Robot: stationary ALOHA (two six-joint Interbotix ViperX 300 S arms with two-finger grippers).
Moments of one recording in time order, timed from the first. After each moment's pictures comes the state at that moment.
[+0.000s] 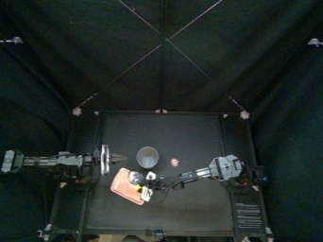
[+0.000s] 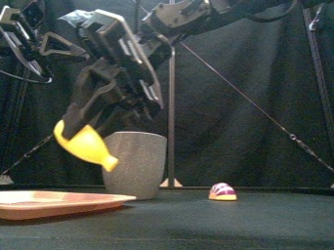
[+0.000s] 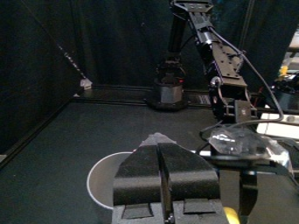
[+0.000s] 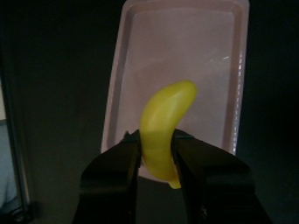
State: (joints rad) left arm 0.11 -0.96 1.28 -0.02 -0.34 0.00; right arm 0.15 0.52 -0.13 -0.22 0.49 0.62
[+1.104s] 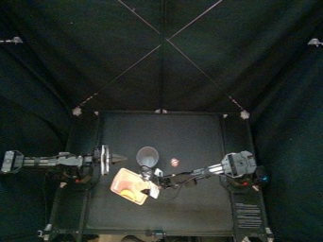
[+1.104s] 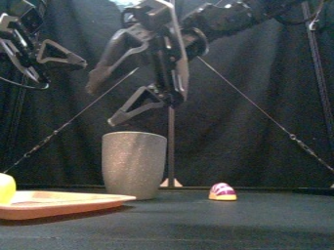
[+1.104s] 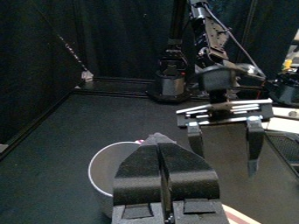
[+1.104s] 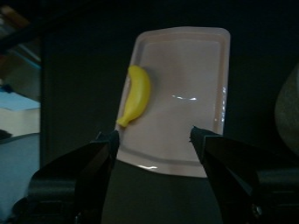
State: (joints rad) left arm 0.12 -0.96 1.31 -0.02 -0.33 0.00; right arm 0.12 0.19 0.37 -0.40 -0.05 0.86
